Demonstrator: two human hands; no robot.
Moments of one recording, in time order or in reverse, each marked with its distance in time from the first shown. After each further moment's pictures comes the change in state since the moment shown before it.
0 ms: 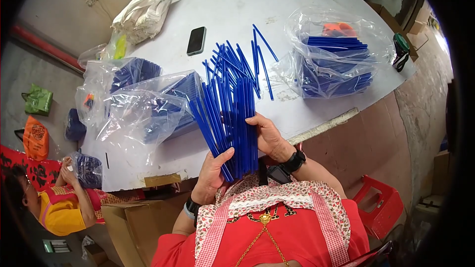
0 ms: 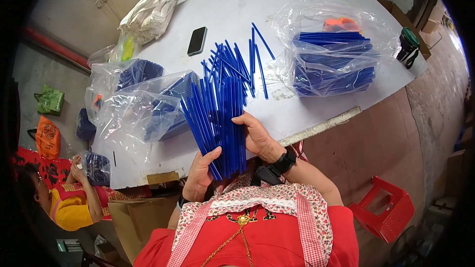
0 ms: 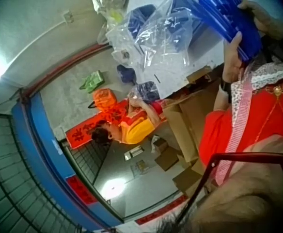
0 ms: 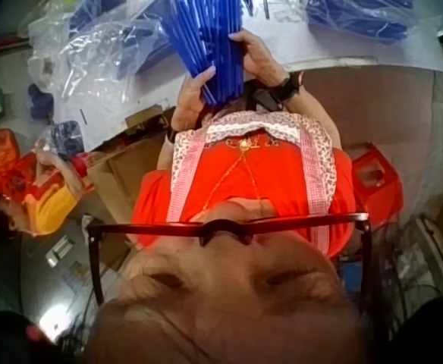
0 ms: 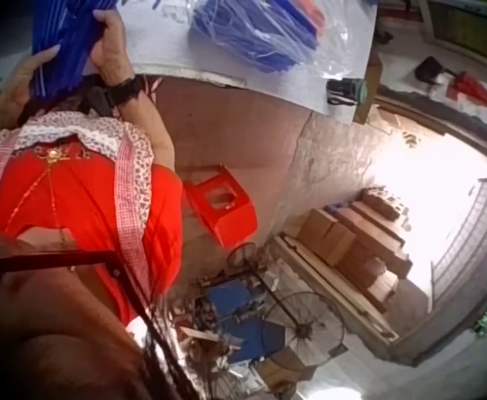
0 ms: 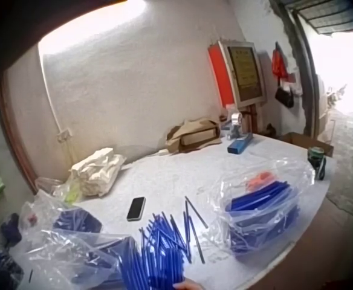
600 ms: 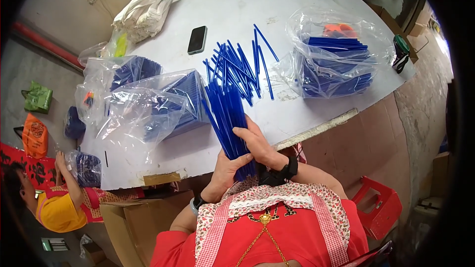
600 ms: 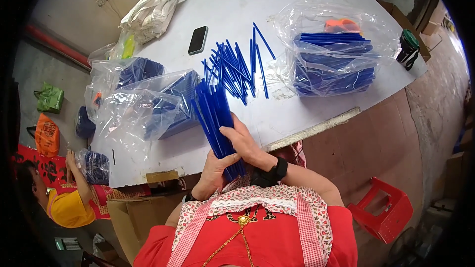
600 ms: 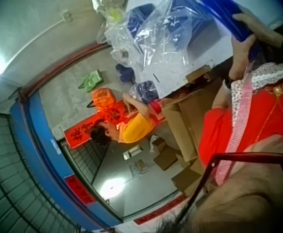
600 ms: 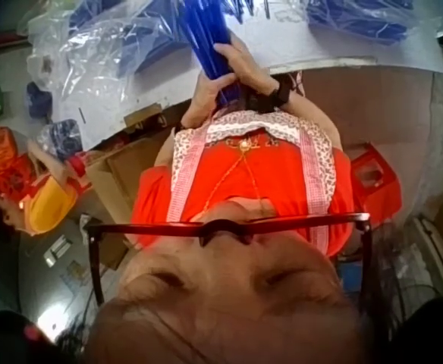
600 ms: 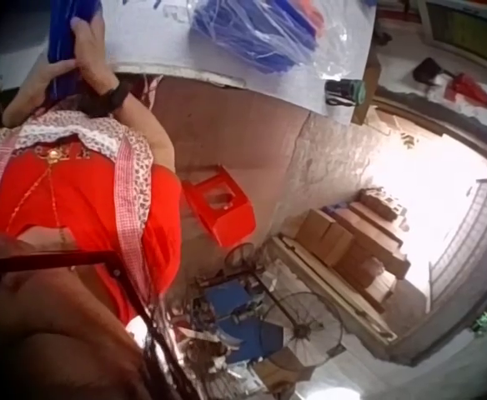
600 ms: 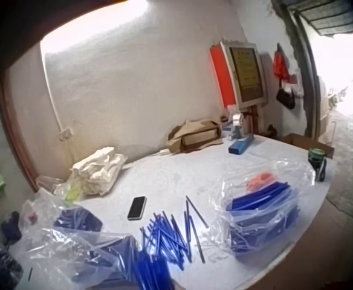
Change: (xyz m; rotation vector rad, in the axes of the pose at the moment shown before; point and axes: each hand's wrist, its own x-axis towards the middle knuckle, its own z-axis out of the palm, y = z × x) left_hand 0.004 -0.022 0.011 0.143 0.012 0.119; right_hand -0.013 0.026 0.025 -0.559 0.138 -0.274
